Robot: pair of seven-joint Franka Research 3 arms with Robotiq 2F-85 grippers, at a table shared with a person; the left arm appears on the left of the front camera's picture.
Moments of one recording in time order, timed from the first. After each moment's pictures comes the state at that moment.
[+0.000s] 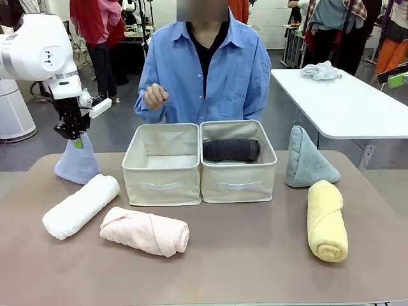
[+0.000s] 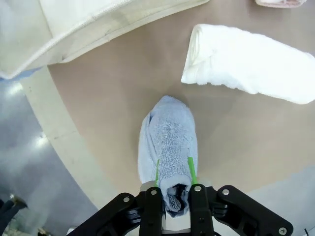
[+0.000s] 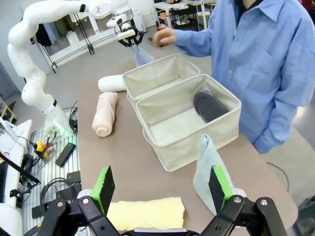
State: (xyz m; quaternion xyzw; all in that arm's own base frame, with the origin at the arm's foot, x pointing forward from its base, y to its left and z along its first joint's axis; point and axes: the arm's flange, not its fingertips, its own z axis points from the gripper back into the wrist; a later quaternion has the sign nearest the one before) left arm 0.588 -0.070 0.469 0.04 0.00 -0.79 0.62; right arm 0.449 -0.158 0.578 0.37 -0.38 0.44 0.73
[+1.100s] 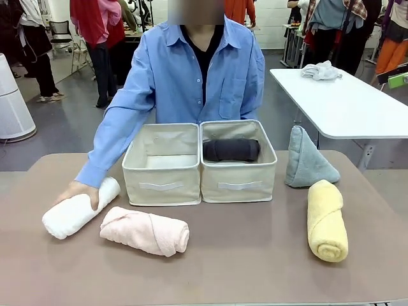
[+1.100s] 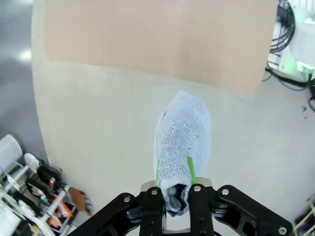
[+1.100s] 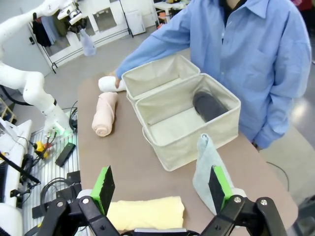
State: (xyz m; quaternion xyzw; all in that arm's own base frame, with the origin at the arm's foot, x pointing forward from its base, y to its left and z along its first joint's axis) left arm 0.338 0.191 0.590 0.08 -0.02 -0.60 0.80; right arm 0.450 -0.159 0.576 0.37 -0.38 0.44 0.73
